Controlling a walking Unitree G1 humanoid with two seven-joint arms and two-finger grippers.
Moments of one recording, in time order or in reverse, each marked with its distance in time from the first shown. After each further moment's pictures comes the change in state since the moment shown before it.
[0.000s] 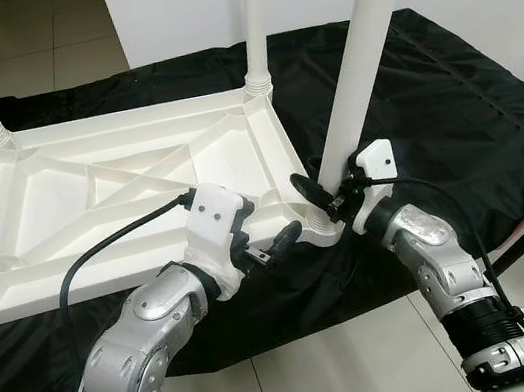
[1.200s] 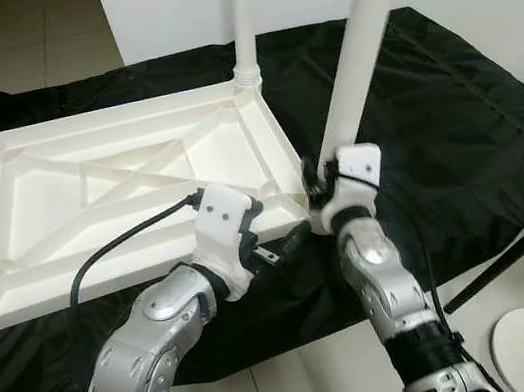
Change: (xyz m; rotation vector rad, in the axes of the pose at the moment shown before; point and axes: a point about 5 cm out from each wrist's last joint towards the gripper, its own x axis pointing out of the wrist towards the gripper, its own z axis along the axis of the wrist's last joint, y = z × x) left arm 0.004 -0.007 0.000 -0.017 -0.016 -0.018; right arm 0.006 0.027 -0.009 0.060 -0.010 -0.535
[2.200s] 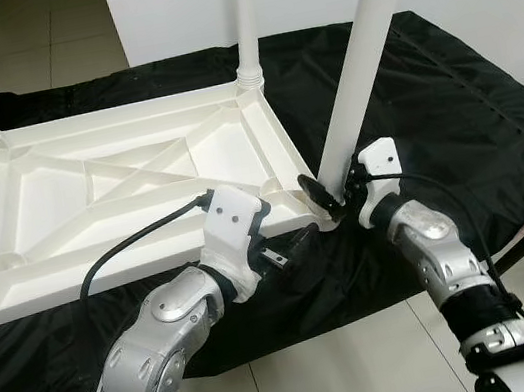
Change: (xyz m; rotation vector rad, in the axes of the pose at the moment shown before) left arm 0.004 -0.005 -0.001 0.012 -0.002 -0.008; right arm 0.026 -0.041 0.006 -0.176 0.016 0.634
